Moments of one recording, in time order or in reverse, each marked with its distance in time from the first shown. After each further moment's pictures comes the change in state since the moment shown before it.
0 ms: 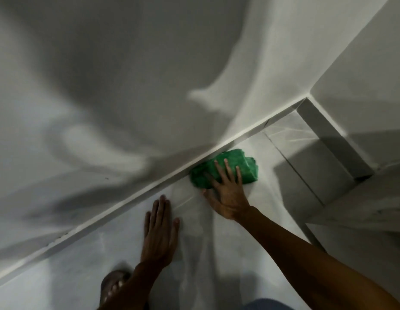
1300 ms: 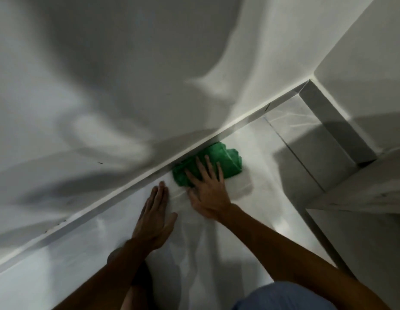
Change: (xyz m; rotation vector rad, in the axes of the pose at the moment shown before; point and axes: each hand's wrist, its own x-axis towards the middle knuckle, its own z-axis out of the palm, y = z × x) left_hand 0.010 -0.006 -0.034 0.017 -0.258 0.082; right_hand -0.010 -0.051 0.033 0.005 0.135 -0.046
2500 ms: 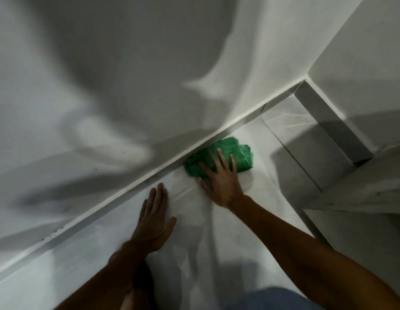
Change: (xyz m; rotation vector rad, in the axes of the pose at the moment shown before) left_hand 0.006 -0.002 -0.003 0.032 -0.075 0.027; right_hand 0.015 0.048 -0.016 -0.042 -0.095 0.029
